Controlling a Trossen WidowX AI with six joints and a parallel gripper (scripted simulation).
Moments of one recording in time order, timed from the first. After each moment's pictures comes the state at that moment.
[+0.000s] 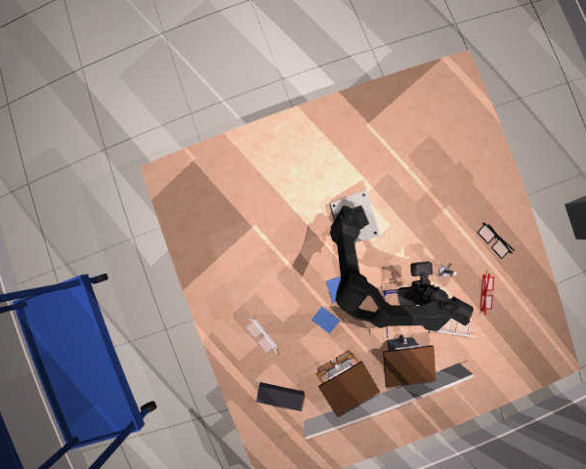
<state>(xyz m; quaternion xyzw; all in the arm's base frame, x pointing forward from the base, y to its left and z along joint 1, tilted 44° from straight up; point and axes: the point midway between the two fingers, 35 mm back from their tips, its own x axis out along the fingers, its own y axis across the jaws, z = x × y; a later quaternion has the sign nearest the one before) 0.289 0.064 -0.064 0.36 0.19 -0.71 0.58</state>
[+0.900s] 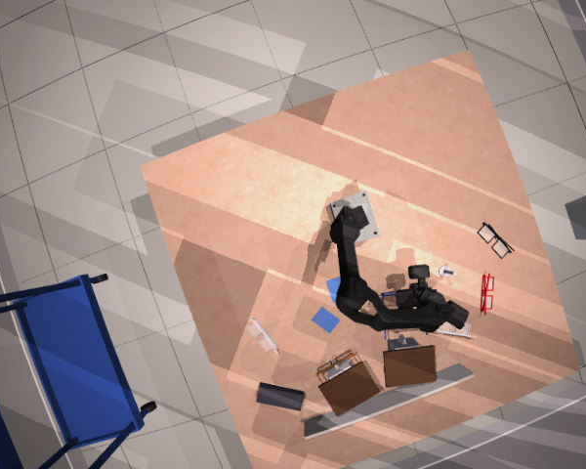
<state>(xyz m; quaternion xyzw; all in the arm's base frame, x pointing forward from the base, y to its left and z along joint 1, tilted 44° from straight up) 0.297 0.046 -0.076 0.36 0.19 -0.71 0.58</state>
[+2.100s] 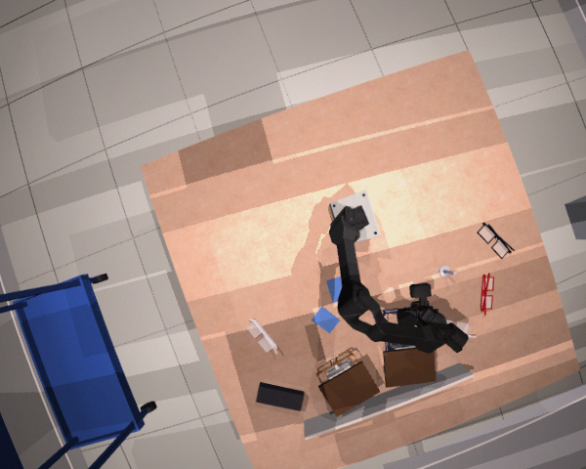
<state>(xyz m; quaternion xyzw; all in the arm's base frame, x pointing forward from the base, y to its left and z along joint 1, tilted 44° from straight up) 0.353 0.031 -0.066 0.36 0.18 -0.70 0.58</state>
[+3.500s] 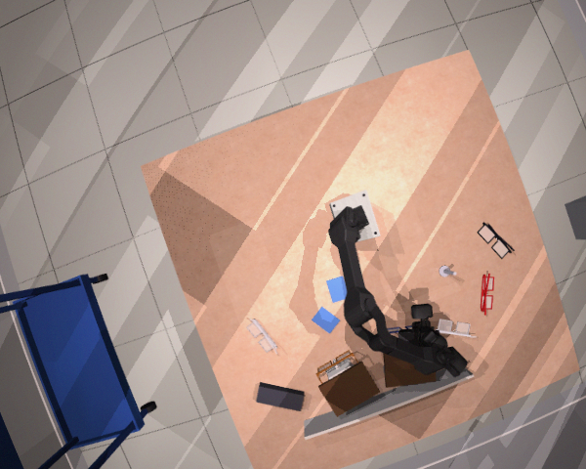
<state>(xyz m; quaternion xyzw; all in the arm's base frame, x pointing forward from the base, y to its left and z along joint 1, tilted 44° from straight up) 0.415 0.013 -0.055 0.36 0.18 -0.70 0.58</state>
